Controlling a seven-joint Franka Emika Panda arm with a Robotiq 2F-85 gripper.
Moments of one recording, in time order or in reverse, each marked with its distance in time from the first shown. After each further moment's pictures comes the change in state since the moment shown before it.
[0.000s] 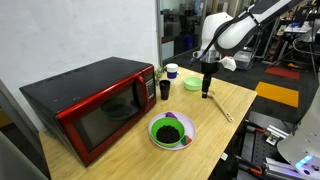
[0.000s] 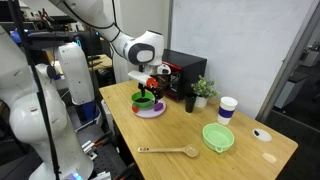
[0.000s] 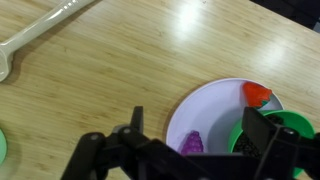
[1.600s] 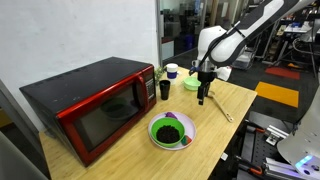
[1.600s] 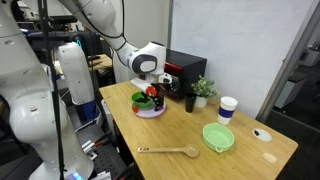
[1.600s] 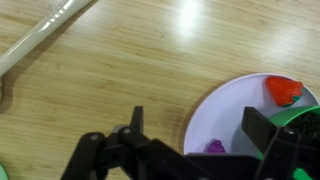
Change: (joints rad) arm 0.002 0.134 -0.004 0.002 0.000 0.110 0.120
